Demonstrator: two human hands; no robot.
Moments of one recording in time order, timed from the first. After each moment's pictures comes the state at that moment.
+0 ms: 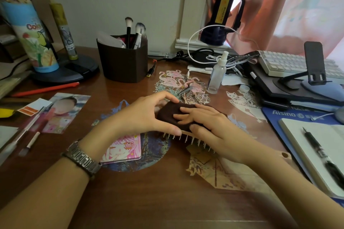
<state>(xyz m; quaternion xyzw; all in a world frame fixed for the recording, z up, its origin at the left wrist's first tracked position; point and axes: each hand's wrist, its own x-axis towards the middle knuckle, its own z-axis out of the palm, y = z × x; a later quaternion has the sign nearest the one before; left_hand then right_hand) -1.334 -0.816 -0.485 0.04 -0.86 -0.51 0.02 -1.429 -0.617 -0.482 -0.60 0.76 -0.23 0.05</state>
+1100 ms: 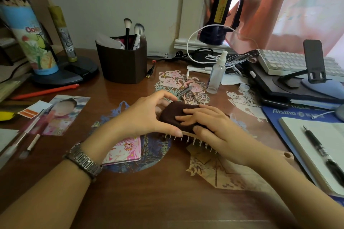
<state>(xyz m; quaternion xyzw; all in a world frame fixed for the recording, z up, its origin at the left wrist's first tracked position) -1.335 -0.812 -0.485 0.04 -0.87 -0.49 0.05 -1.428 -0.610 -0.482 -0.61 0.76 -0.23 0.03</state>
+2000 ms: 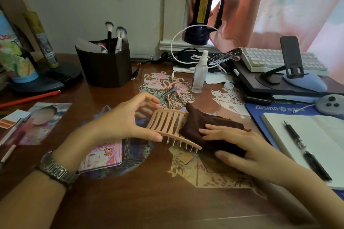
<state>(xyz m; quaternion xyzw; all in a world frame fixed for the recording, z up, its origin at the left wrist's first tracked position) -1.334 -0.806 -0.479 0.03 -0.88 -0.46 0.02 -1.445 -0.518 -0.491 -0.57 0.78 -0.25 0.07</state>
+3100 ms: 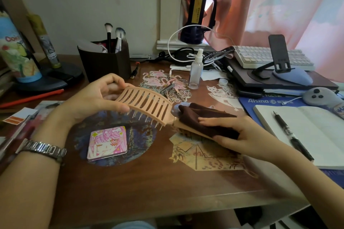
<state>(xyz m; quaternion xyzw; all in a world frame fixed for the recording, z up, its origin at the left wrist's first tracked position) -1.310 -0.863 -0.465 0.01 -0.80 -0.59 0.09 -1.441 -0.518 -0.484 -0.52 0.80 -0.29 0.09</state>
